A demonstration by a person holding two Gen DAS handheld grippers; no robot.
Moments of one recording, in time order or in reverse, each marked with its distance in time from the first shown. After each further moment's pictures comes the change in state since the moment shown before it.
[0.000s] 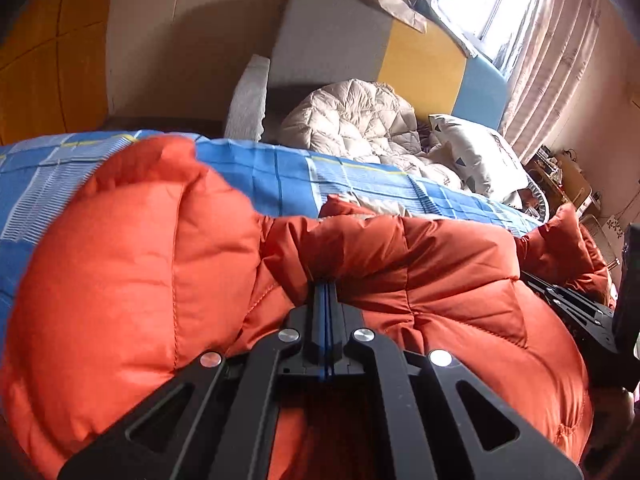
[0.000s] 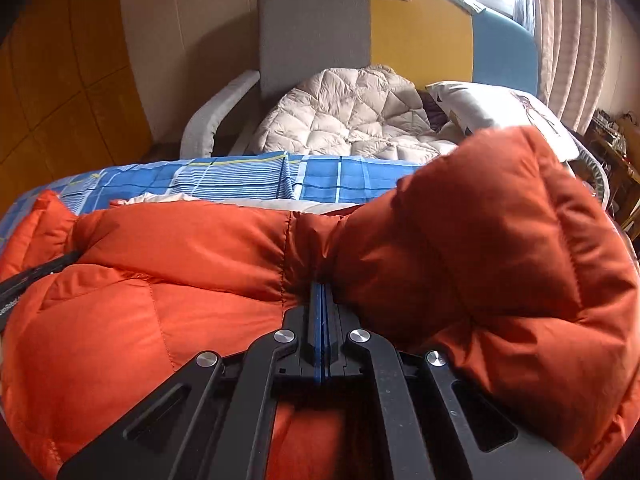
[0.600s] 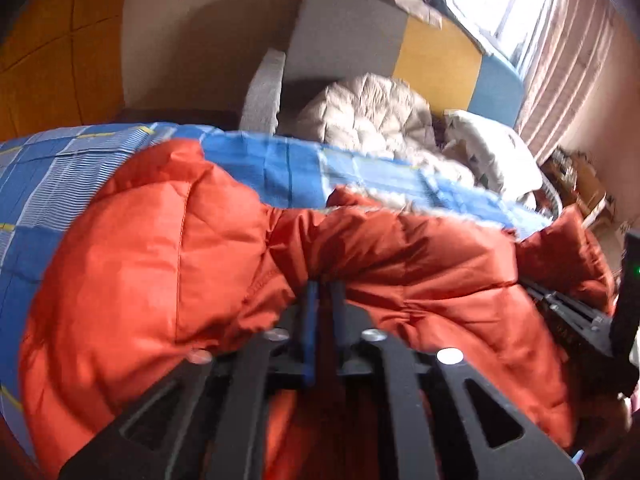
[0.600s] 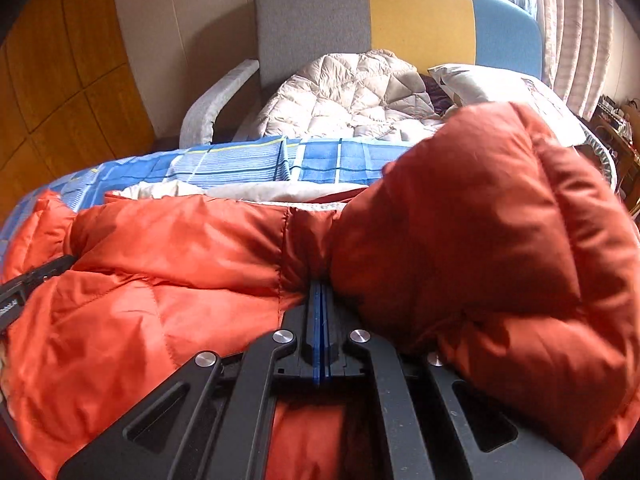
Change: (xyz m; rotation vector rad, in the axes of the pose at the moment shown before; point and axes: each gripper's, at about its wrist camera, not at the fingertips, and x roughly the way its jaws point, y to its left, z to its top) left arm -0.018 -0.010 -0.001 -0.043 0.004 0.054; right arm 0.001 -0.010 -0.003 0.035 0.049 0.032
